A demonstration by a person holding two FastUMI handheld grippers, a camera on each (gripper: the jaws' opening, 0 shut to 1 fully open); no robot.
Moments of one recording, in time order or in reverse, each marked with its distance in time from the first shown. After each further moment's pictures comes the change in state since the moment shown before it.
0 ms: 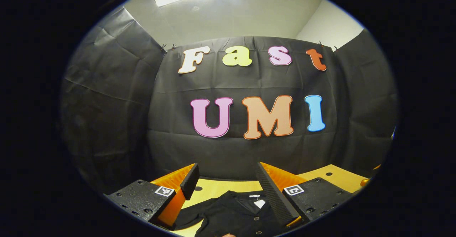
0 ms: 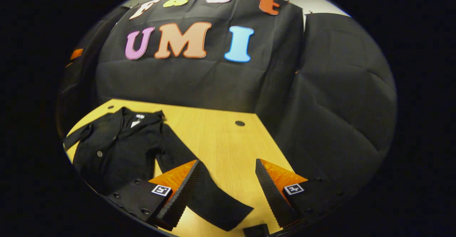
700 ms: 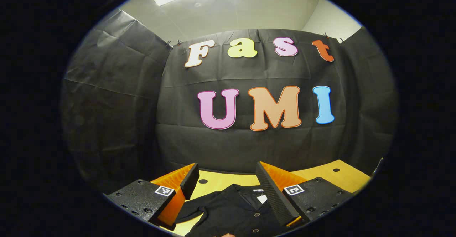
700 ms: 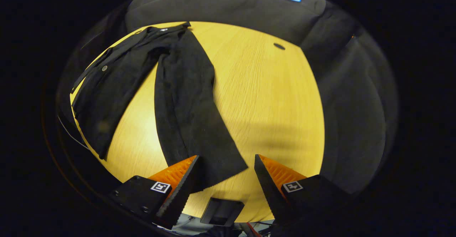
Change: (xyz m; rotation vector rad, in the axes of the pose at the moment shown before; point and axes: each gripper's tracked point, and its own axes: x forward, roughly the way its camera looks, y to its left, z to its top) left arm -0.004 -0.012 -0.022 0.017 0.058 0.093; right arm 0.028 -0.020 -0.114 -0.280 0.615 0.246
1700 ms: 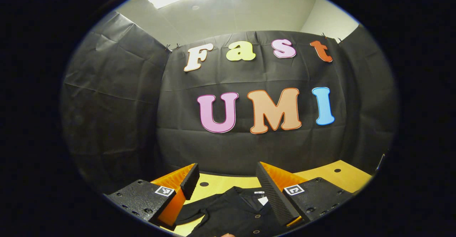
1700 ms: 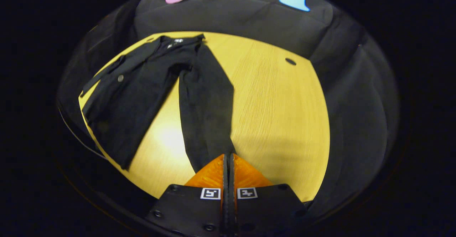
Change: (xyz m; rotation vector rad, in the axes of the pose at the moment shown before) left arm -0.001 -0.001 0.009 0.003 -0.031 -0.014; right arm -0.065 0.033 0.067 -0.007 -0.193 0.032
